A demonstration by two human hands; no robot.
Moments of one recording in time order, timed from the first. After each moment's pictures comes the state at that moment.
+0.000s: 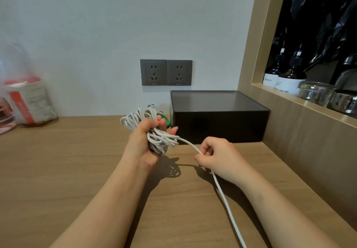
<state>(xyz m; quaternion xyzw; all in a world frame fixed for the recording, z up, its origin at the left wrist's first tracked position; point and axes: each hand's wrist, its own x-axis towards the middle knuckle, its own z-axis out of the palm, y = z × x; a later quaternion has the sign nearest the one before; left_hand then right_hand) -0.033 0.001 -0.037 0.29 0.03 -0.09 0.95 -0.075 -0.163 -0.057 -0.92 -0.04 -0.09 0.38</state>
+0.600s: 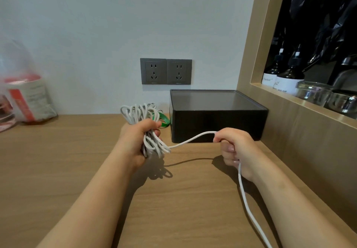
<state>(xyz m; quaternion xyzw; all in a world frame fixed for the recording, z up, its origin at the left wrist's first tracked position) -0.025 0.023 -0.042 0.51 -0.01 -0.06 0.86 -0.081 -0.187 -0.038 -0.71 0.06 -0.05 0.70</state>
